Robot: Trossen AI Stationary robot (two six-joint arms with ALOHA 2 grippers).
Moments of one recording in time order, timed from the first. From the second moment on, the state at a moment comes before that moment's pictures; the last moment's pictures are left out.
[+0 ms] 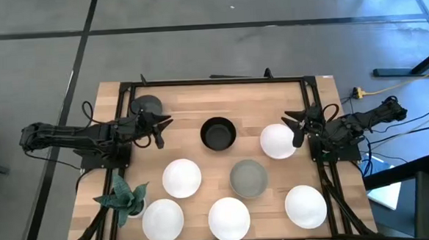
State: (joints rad) left arm 0.04 0.56 0.31 -0.01 -0.49 -0.10; right arm 0.38 0.31 0.37 -0.36 0.92 0.44
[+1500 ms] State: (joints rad) left arm 0.04 0.56 0.31 -0.01 -0.49 -0.10; right arm 0.28 0.65 0.69 -1.01 0.60 1.01
